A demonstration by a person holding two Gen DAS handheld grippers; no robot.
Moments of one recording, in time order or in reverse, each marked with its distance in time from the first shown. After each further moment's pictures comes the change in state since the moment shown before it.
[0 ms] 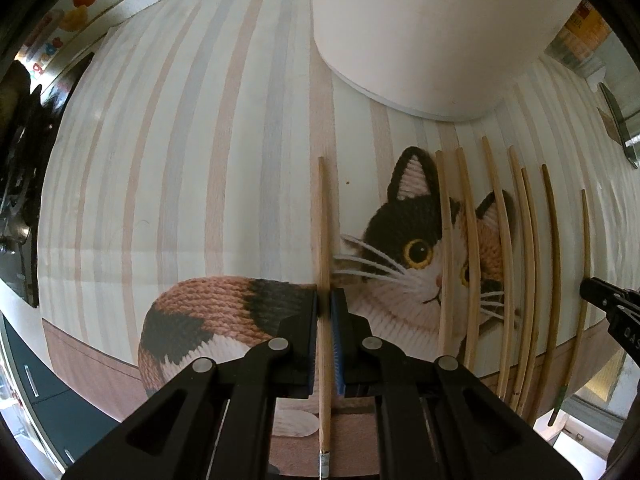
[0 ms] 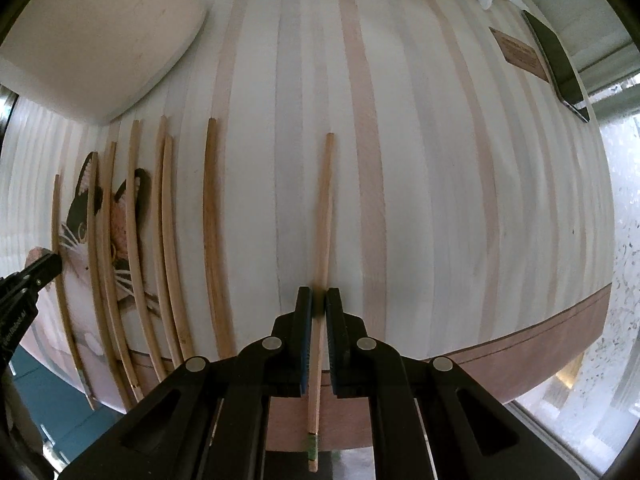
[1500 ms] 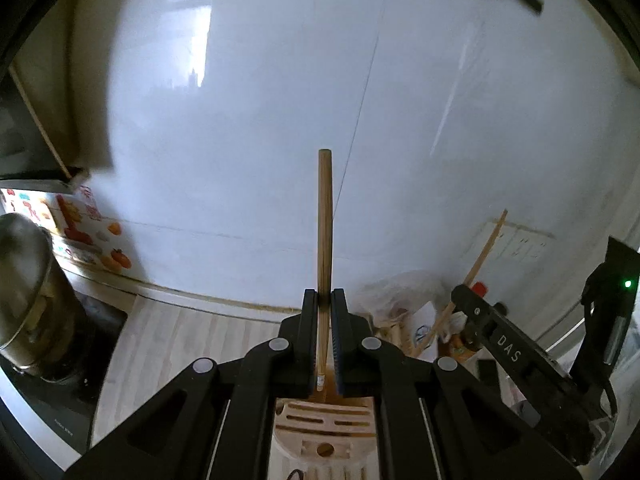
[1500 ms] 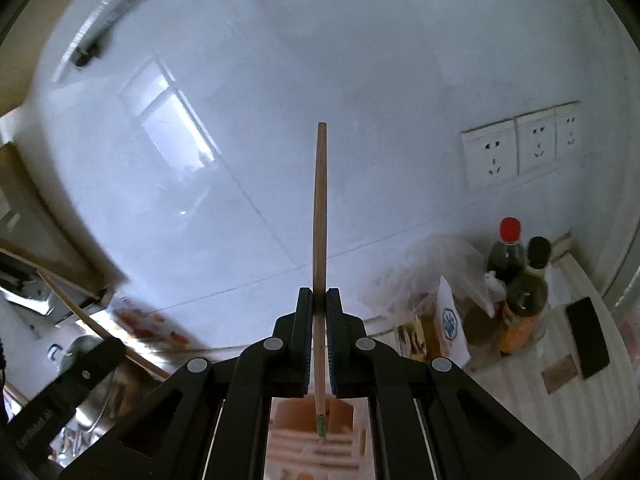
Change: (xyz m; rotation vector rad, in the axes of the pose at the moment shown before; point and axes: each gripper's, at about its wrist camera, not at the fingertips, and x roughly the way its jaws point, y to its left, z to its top) left arm -0.340 0.023 0.145 -0.098 -0.744 -0.196; right arm -0.332 0.027 0.143 0.162 -0.878 0.445
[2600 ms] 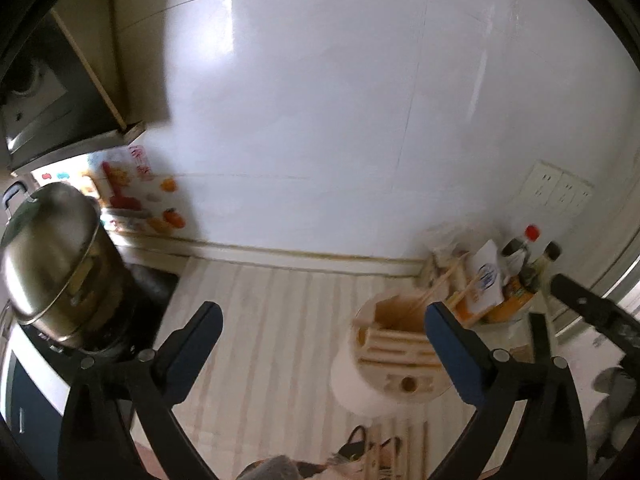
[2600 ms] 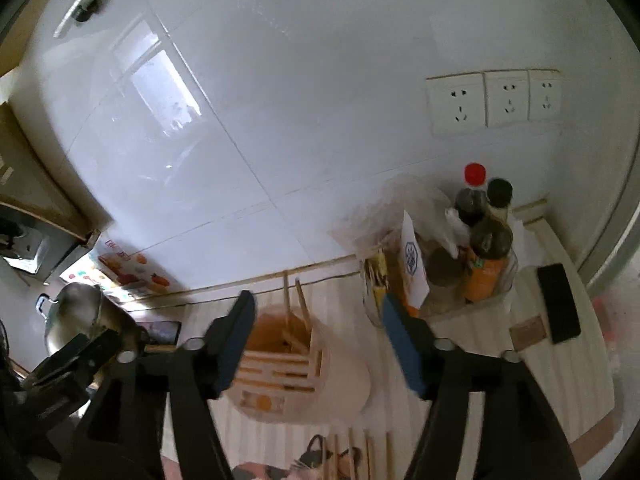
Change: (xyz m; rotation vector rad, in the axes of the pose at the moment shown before) left arm -0.018 0.037 -0.059 0.033 0.081 0.161; right arm -0.049 -0.027 -0.050 -0.038 0.148 -0.047
